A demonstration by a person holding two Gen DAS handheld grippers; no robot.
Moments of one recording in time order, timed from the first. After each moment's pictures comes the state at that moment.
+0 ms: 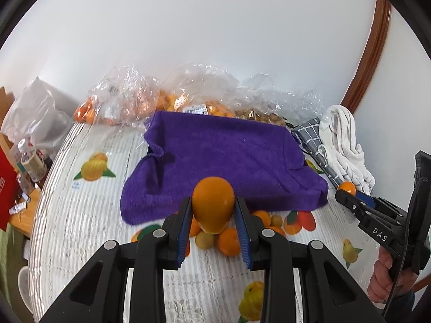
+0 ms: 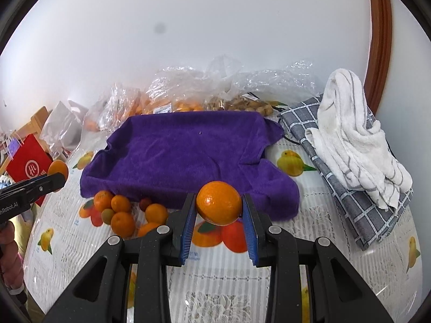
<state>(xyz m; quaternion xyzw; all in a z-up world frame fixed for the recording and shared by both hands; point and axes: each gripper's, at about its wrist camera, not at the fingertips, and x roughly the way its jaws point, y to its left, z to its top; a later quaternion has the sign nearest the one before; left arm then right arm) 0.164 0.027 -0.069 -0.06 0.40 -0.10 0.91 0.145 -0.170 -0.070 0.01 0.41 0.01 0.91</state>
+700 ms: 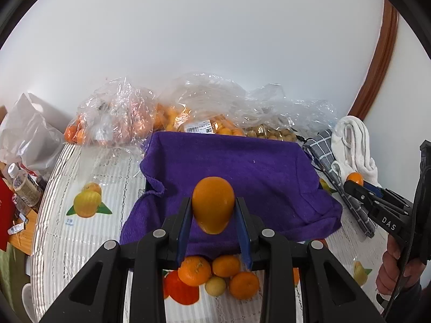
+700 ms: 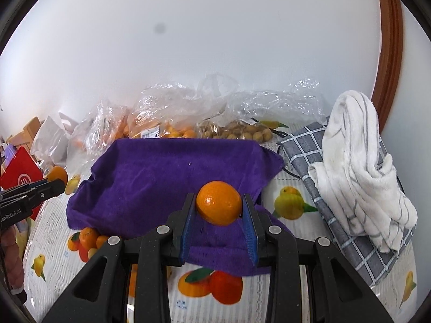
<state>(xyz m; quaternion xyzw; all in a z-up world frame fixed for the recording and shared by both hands) 0.226 0.029 -0.070 -0.05 0.39 -0.09 0.91 0.212 -0.185 -0.065 0.00 0.40 0.00 0.92</state>
